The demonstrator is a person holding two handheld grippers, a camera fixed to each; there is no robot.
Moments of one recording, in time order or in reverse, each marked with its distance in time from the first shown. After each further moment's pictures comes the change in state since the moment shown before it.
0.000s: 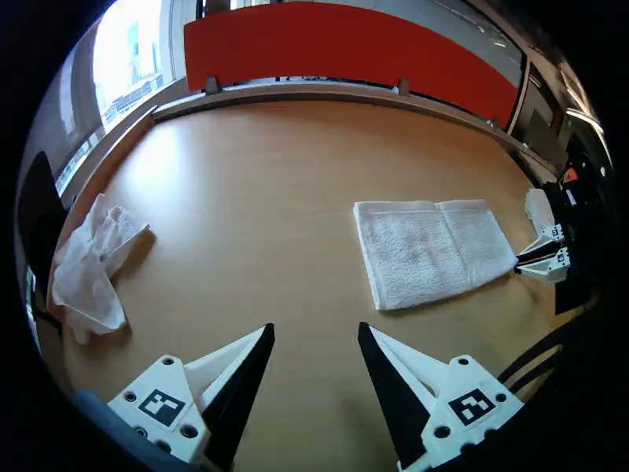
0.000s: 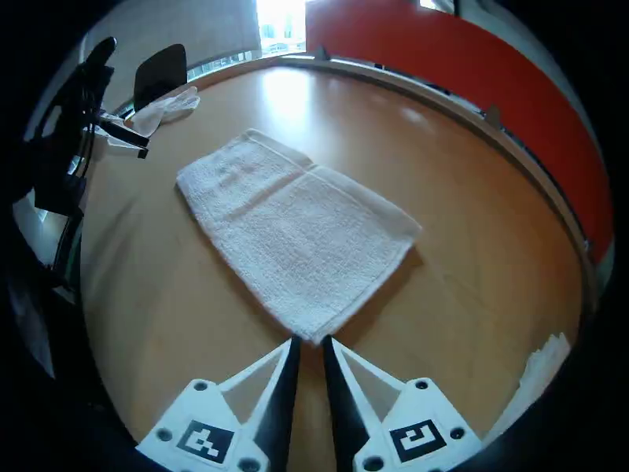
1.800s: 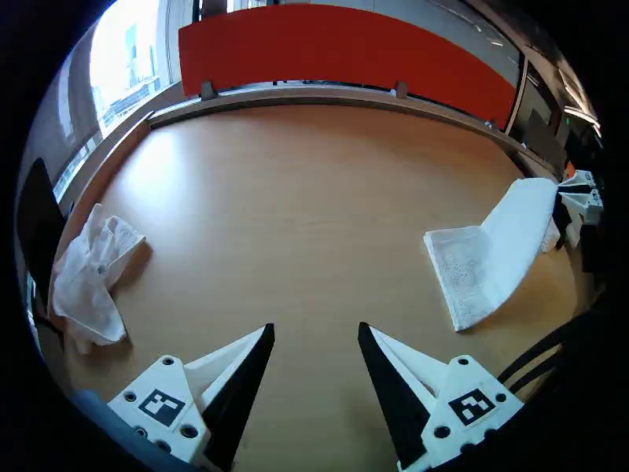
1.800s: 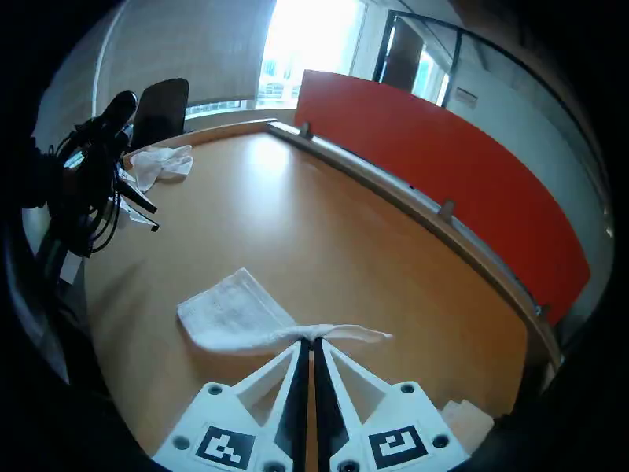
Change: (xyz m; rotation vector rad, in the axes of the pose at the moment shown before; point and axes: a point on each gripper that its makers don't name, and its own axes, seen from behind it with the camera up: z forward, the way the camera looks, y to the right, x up) left arm 0.015 0.004 0.004 -0.006 0.009 0.011; right arm 0.115 0.033 -0.111 -0.155 0.237 -0.122
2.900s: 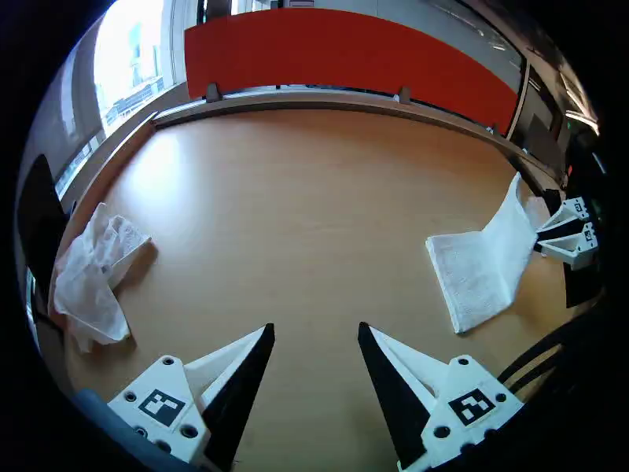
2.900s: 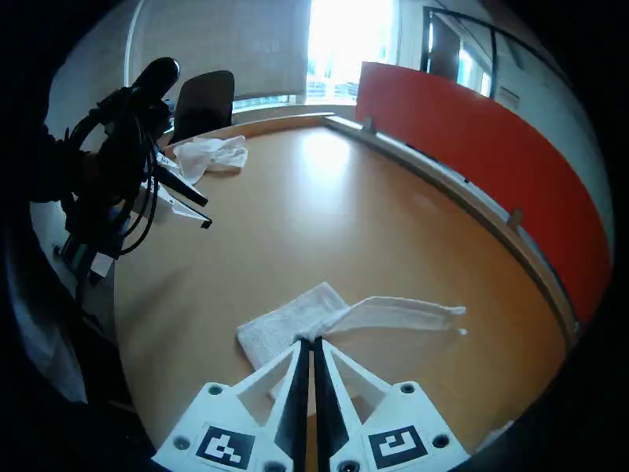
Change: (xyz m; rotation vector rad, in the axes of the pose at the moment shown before) left arm 0.002 -0.006 -0.007 0.005 0.016 -0.017; right arm 0.011 -0.109 0.056 0.220 -0.013 -0.039
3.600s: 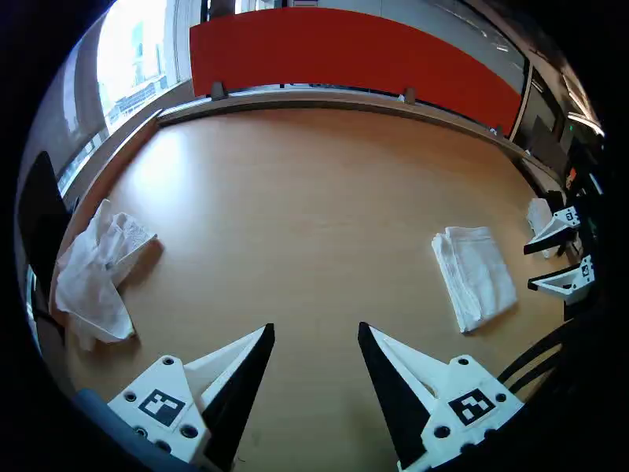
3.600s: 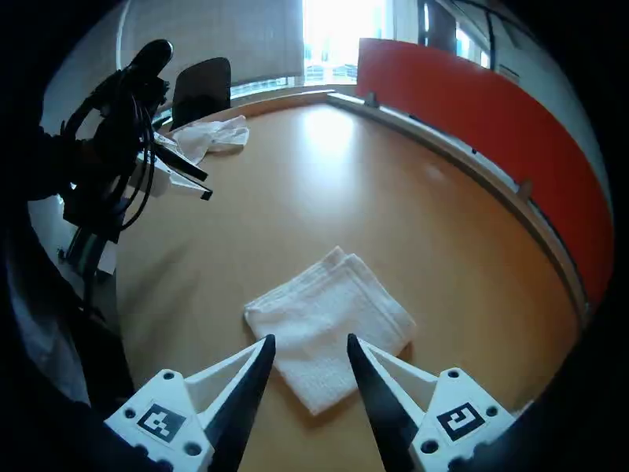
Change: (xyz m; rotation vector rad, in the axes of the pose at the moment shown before) left arm -0.001 -0.010 0.000 0.010 -0.002 -0.006; right arm -0.033 -0.009 0.012 0.023 -0.080 0.059
